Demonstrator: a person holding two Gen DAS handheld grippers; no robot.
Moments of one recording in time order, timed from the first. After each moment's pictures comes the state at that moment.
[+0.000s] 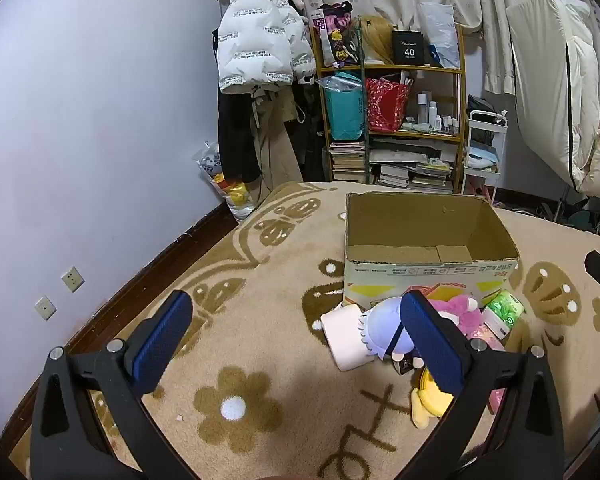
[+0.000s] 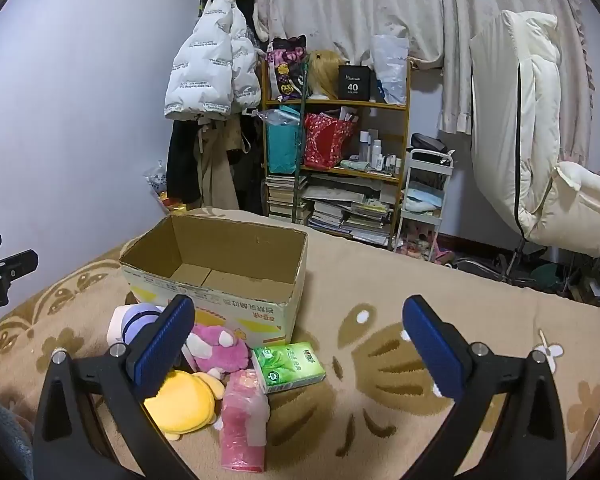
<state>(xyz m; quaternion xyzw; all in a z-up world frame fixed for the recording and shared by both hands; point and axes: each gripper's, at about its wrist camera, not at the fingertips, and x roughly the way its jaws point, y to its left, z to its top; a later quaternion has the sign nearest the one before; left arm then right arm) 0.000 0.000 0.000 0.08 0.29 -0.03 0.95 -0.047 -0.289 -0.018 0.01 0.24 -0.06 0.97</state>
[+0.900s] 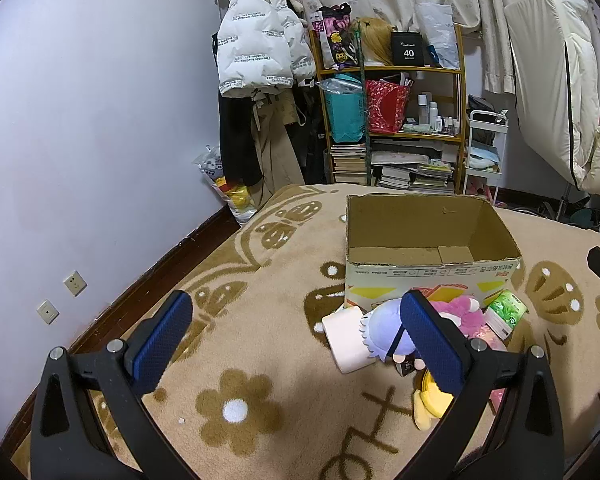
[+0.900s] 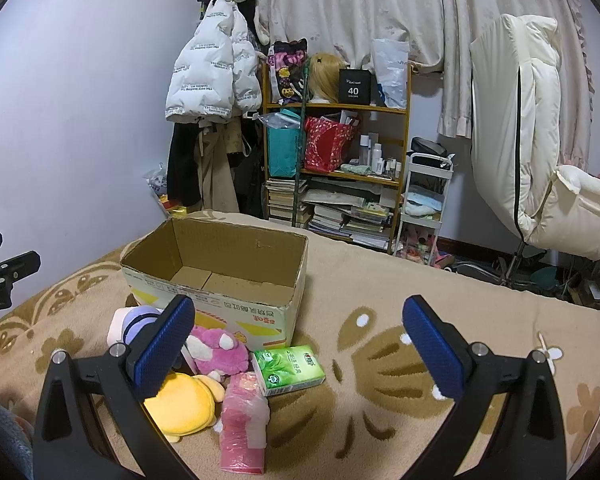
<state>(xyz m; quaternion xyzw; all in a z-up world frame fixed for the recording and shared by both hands) 0.002 0.004 0.004 0.09 0.29 -0.03 0.95 -0.047 -0.289 -0.011 0.01 0.24 -0.06 0.97</state>
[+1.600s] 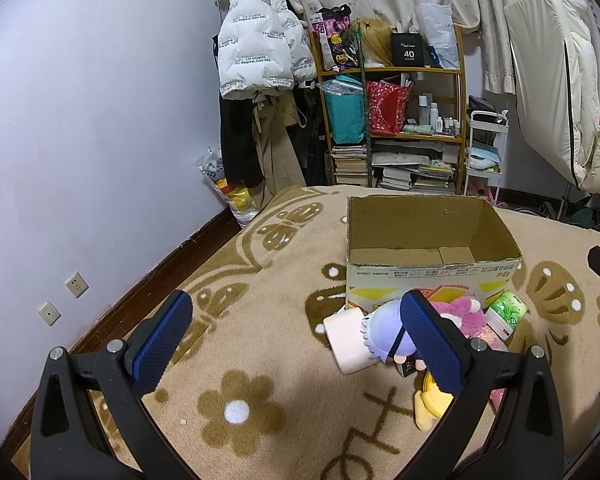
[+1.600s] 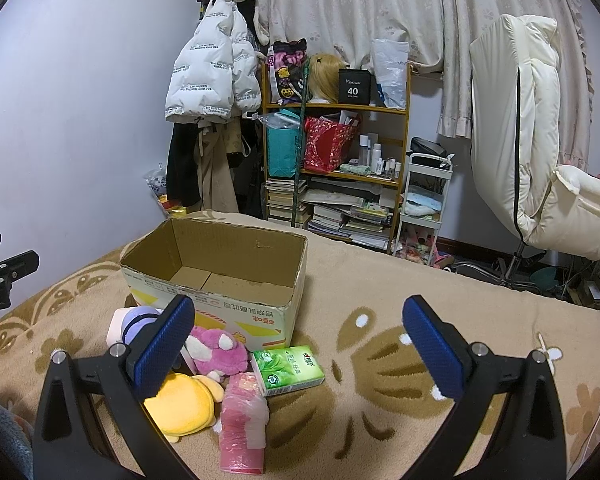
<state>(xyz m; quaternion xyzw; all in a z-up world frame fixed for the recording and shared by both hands) 0.002 0.003 0.004 0.09 0.28 -0.02 0.95 -0.047 -0.289 -0.012 0.01 0.24 -0.06 0.97</state>
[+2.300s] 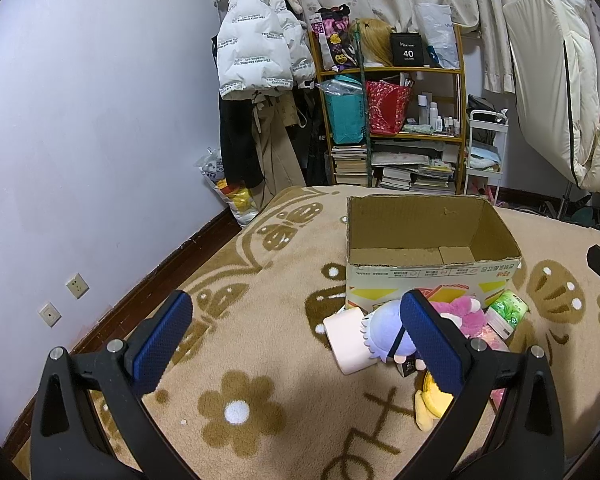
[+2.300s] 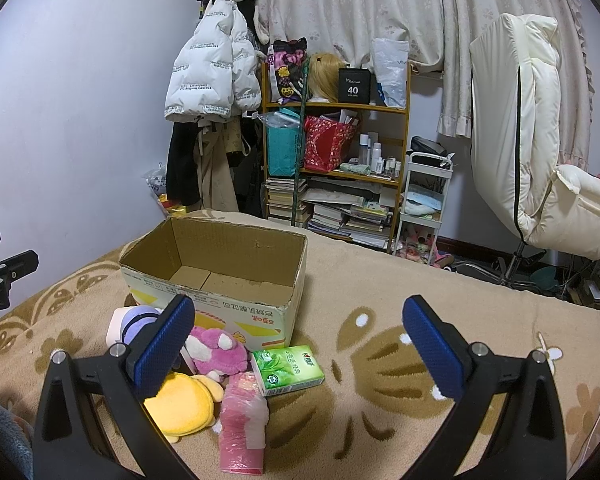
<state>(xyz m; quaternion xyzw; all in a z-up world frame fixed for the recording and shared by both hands) 0.001 0.003 0.004 0.09 0.28 -0.02 0.95 -0.047 -0.289 -0.012 0.01 0.24 -0.06 0.97</state>
